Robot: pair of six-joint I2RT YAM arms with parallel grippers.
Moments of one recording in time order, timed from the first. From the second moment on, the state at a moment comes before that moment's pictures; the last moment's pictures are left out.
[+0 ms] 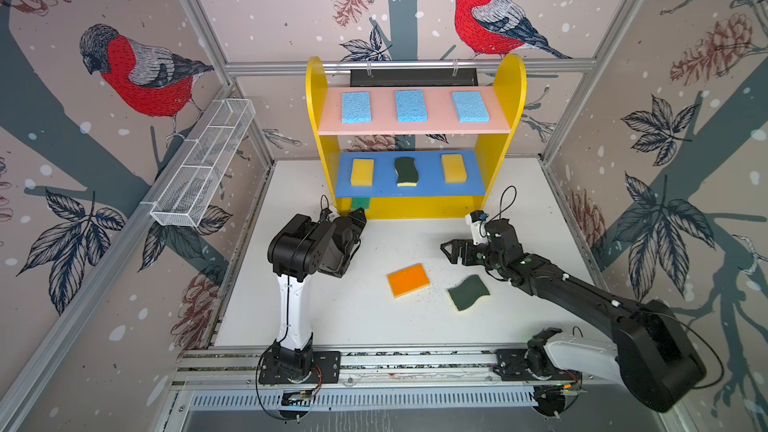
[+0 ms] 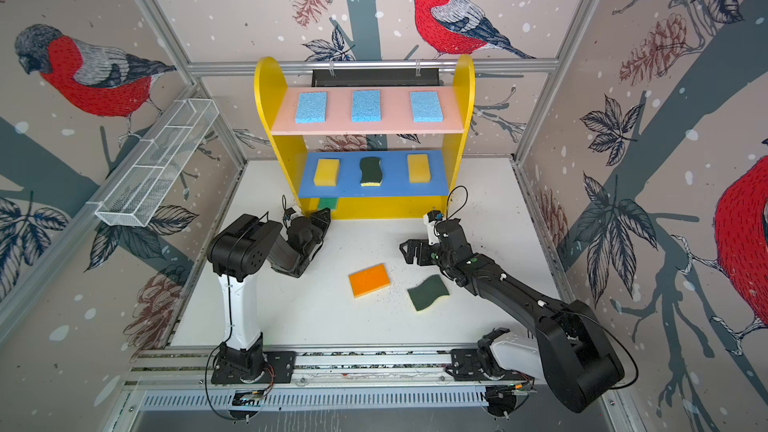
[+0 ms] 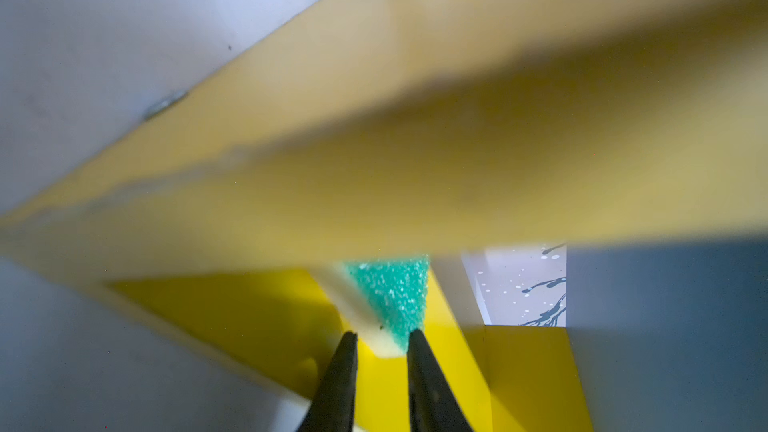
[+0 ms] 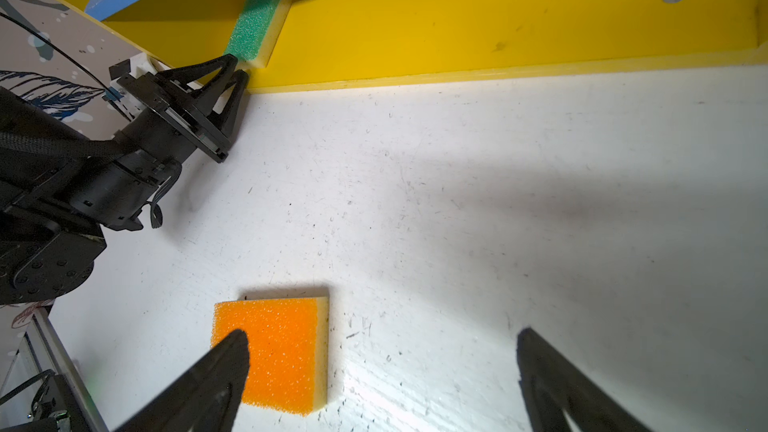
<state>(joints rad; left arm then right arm) -0.30 2.09 0.64 1.18 -0.02 -1.24 0.52 1.20 0.55 -0.03 -0.24 0.42</state>
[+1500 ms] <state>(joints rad) -0.52 1.20 0.47 0.17 0.02 -0.39 0.63 1.00 0.60 -0.25 0.00 0.59</state>
